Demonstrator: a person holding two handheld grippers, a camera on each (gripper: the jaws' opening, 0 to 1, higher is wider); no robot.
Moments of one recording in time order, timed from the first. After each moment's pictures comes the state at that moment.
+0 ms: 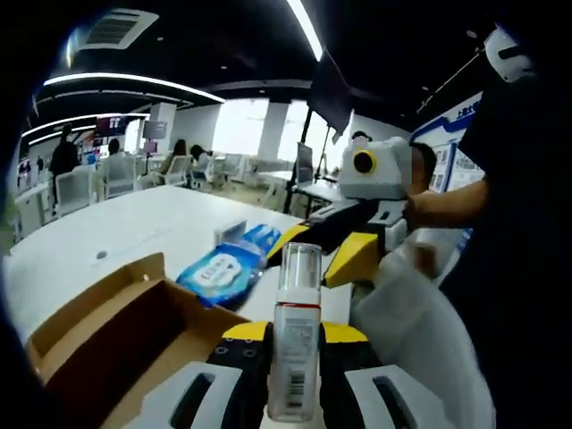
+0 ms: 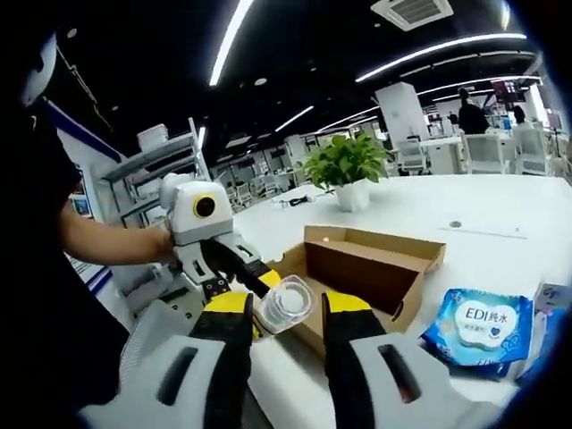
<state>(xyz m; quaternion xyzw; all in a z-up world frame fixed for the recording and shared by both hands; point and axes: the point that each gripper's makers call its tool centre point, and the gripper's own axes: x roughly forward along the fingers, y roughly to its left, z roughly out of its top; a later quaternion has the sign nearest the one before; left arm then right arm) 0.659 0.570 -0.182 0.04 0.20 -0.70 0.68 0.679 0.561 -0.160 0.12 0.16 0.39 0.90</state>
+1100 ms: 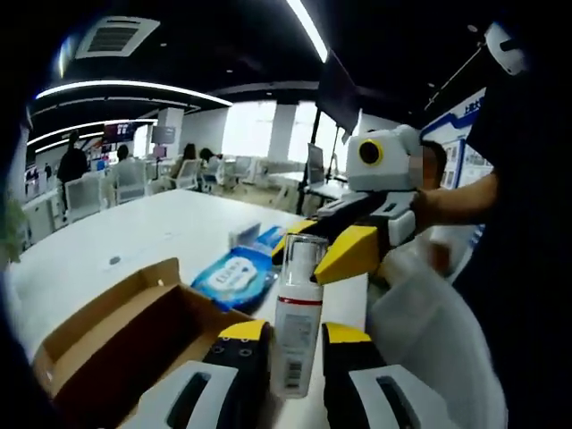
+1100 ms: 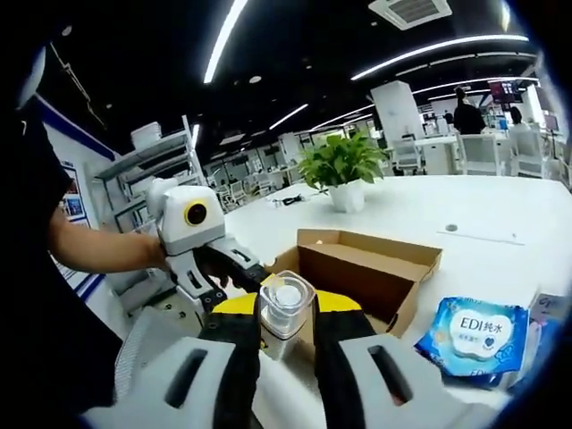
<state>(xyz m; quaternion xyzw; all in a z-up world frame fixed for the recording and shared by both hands) 0.680 0.572 -0.188 0.08 0.20 -0.67 0.71 0.697 0.565 -0.153 0.10 0.16 0.37 0.91</state>
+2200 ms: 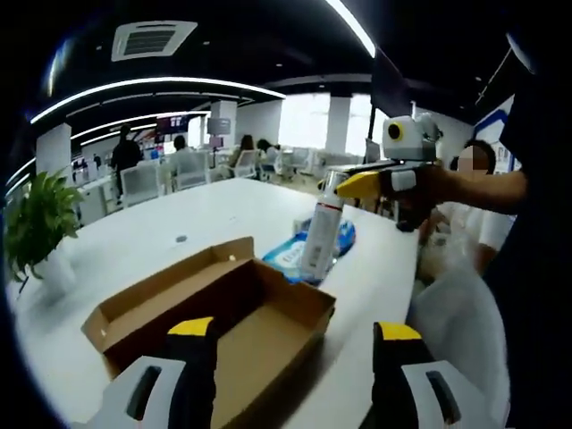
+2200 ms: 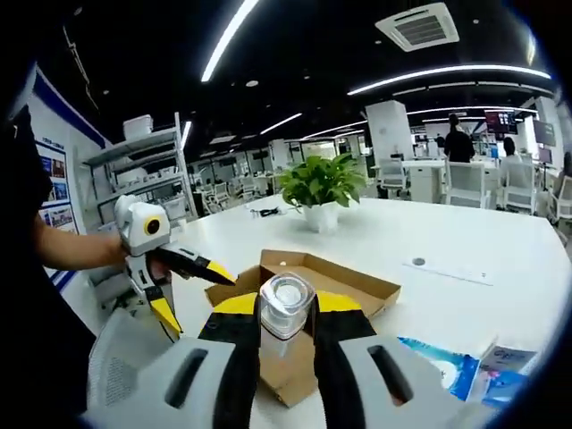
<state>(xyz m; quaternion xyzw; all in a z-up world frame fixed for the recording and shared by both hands) 0.715 0.639 -0.182 0.09 0.22 -0.55 0.80 0.739 0.512 -0.121 0.05 0.13 0.34 0.93</state>
